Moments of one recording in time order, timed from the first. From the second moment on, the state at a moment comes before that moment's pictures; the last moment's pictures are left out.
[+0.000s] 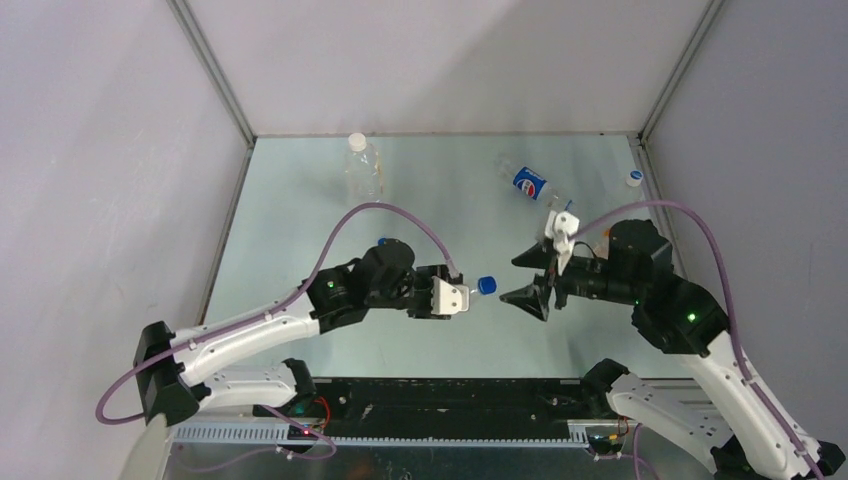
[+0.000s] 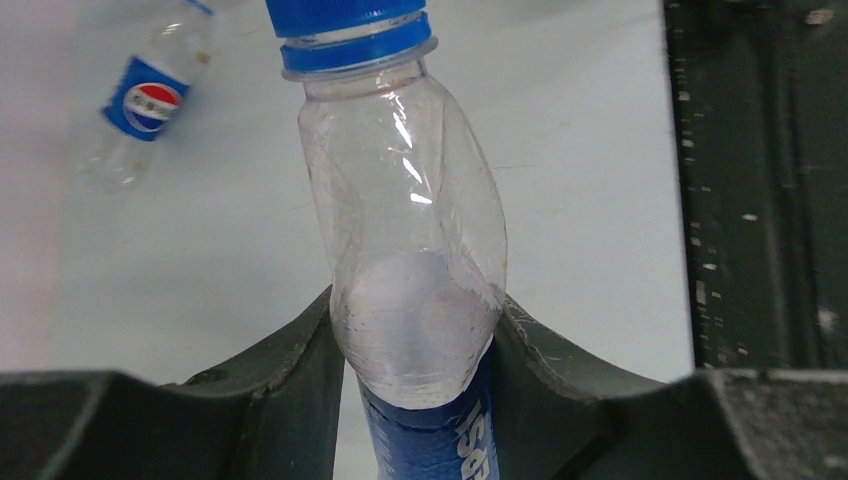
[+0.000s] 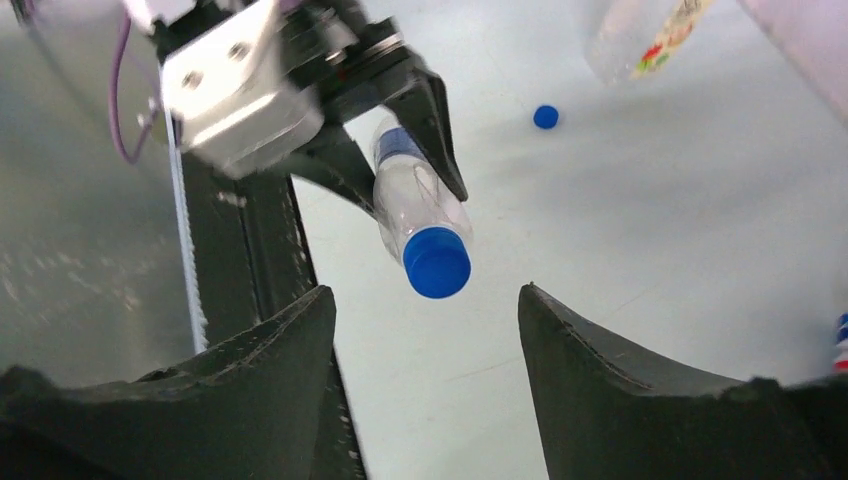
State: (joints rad) left arm -1.05 1.11 0.90 -0.31 0.24 0.61; right arm 0.65 0.76 1.10 -0.70 -0.54 -0.12
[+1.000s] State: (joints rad) left arm -1.03 1.18 1.02 -0.44 0.58 0.56; right arm 0.65 0.85 1.10 -0.86 -0.84 -0.54
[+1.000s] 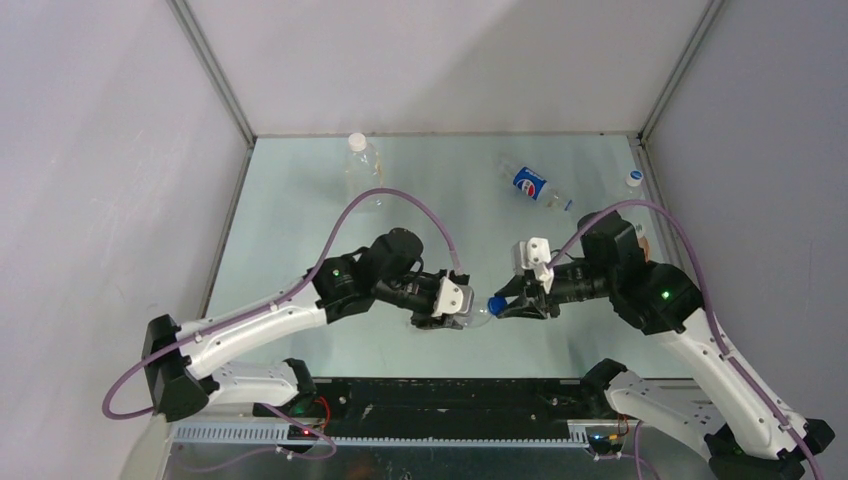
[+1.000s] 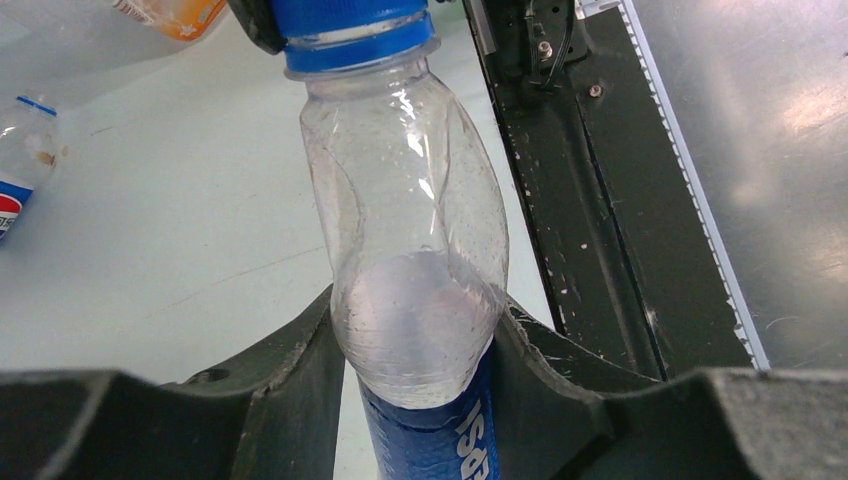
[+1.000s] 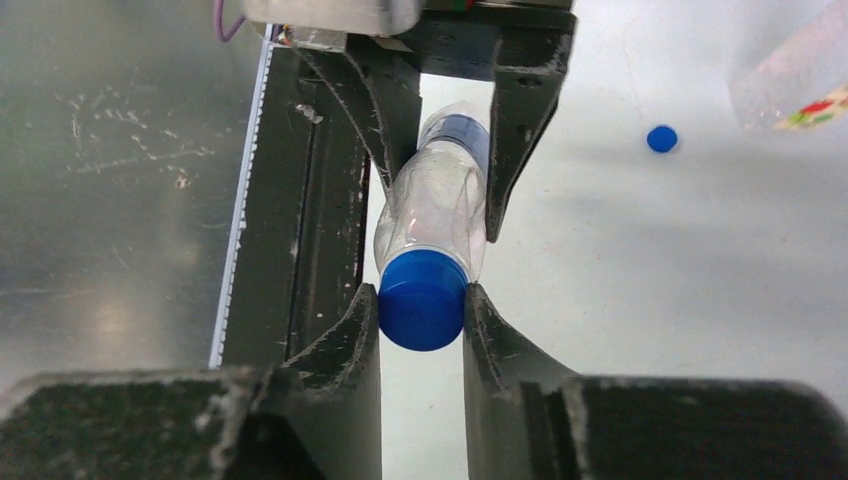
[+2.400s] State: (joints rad) left arm -1.06 1.10 0.88 -0.26 0.34 0.56; right arm 0.66 0.72 1.08 -0.73 -0.69 -0.40
